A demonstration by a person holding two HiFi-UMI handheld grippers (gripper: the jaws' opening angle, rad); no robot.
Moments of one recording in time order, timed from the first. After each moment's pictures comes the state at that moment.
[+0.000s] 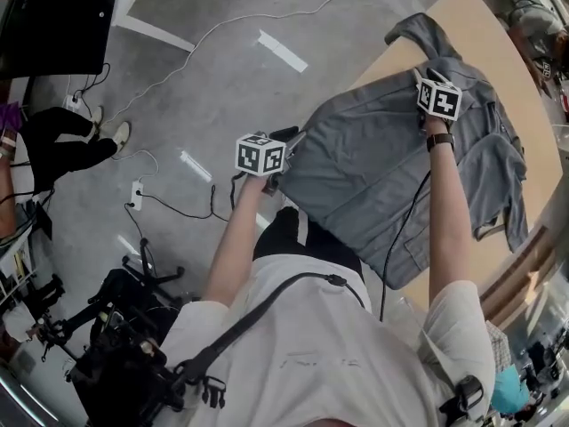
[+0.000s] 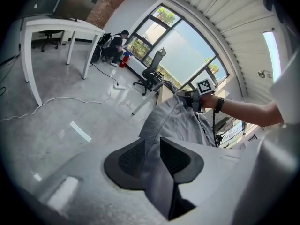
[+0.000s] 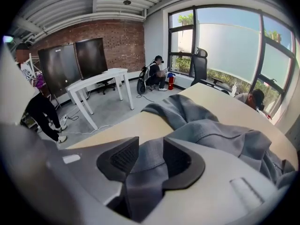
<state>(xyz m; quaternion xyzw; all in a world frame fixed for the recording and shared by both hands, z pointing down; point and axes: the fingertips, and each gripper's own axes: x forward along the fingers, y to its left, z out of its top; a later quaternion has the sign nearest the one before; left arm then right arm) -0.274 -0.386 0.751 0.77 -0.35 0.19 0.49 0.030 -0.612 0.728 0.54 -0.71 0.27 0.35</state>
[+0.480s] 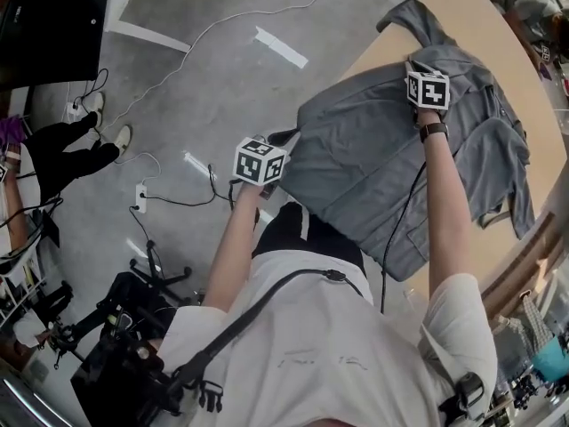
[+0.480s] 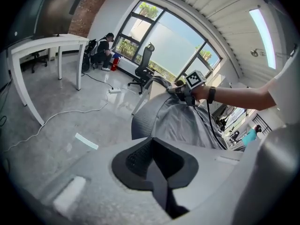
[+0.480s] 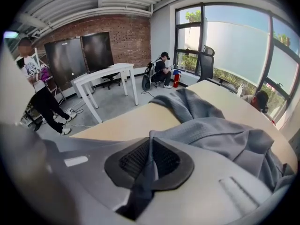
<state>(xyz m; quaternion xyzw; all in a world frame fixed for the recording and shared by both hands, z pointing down) -0.260 -0.367 0.727 0.80 -0.34 0.24 0.43 0.021 -0.589 0.740 0.51 -0.73 0.26 0.38</state>
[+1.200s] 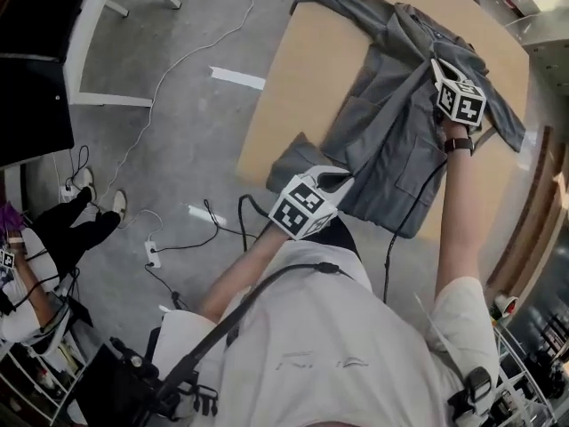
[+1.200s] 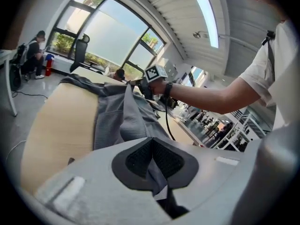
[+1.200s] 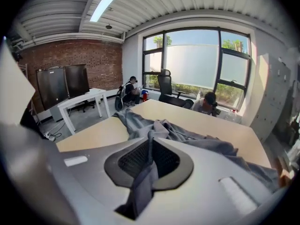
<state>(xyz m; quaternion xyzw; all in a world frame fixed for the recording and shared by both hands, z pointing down) -0.053 -0.196 0.578 0.91 -0.04 0.25 0.33 0.235 -0.421 0.596 0.67 -0.66 0.24 0.25</state>
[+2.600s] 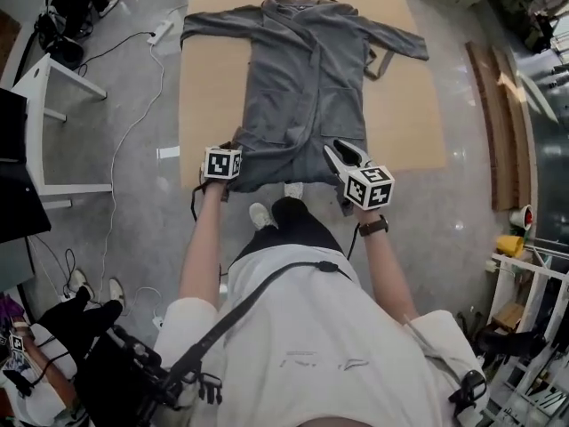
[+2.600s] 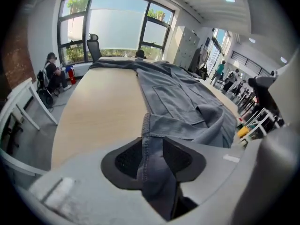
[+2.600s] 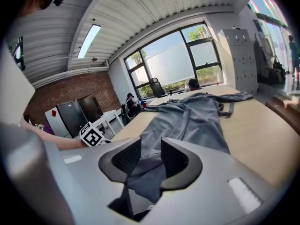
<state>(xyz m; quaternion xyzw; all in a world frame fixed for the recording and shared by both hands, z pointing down) -0.128 -0.263 0.746 0.86 -0.17 0.42 0.21 0.053 -0.080 0.582 0.71 -0.63 0.32 0.06</state>
